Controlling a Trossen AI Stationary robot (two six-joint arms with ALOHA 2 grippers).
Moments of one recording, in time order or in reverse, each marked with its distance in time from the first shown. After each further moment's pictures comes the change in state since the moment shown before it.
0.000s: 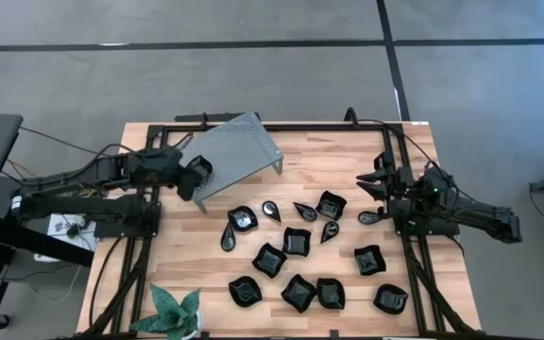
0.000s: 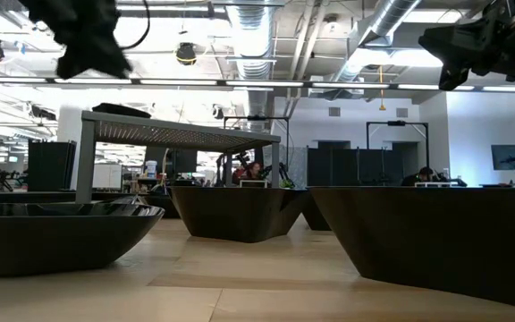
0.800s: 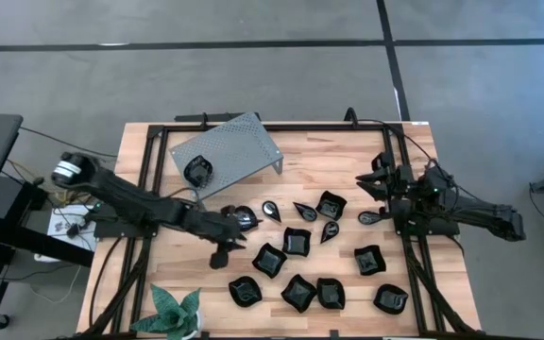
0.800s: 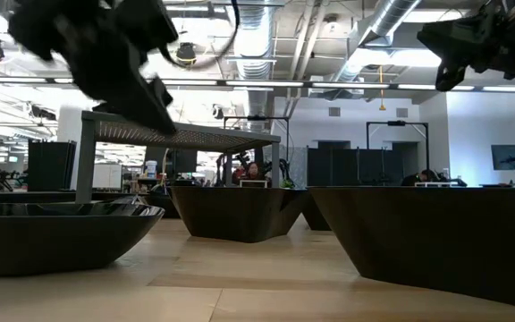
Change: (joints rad) left arm -0.469 0.734 -0.094 0.726 0.069 0.409; right arm 0.034 0.084 0.000 0.098 -0.007 0.103
